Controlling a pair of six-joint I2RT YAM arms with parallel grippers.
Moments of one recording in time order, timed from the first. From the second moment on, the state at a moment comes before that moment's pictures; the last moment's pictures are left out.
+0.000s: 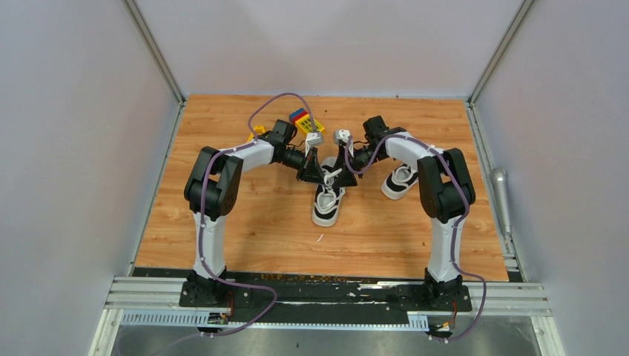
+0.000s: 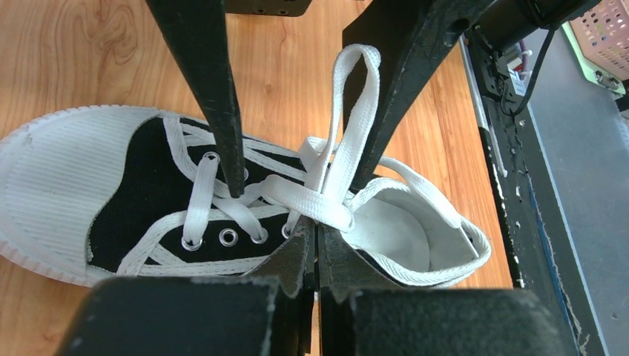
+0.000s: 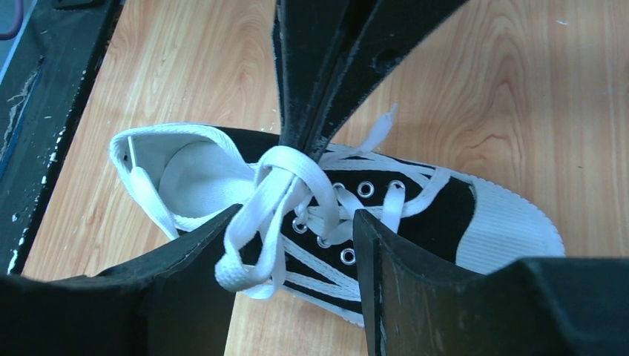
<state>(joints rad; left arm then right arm) -0.41 2.09 1.40 -0.34 1.25 0.49 0.34 2.07 1.47 -0.65 -1.18 -0.97</state>
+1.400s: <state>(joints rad) -0.40 2.09 1.40 -0.35 1.24 0.50 0.37 2.04 1.37 -0.47 -1.10 -0.89</state>
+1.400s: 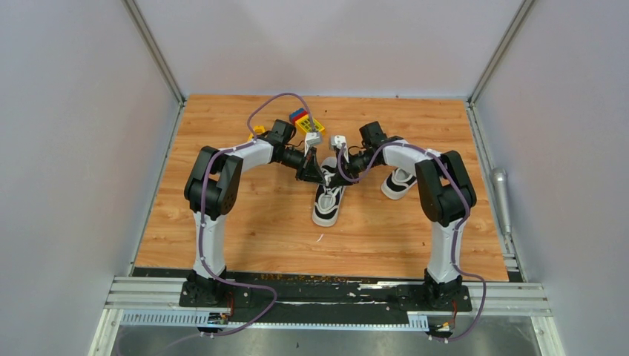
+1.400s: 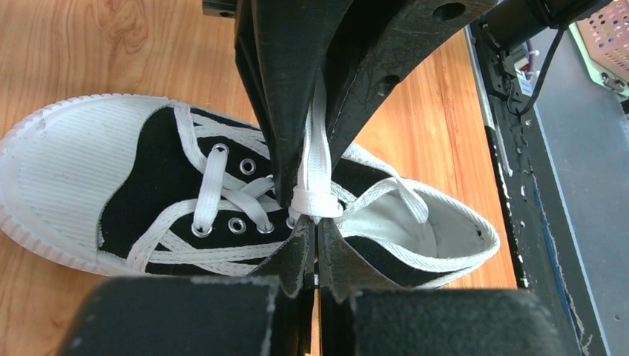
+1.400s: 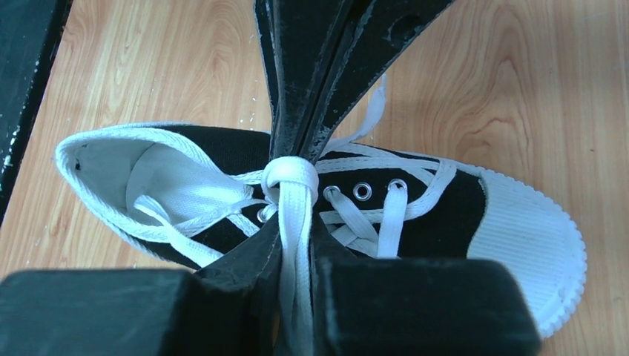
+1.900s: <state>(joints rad) -0.40 2.09 1.41 -0.37 1.20 0.53 0.37 1.99 1.32 -0.32 -0.96 -0.50</state>
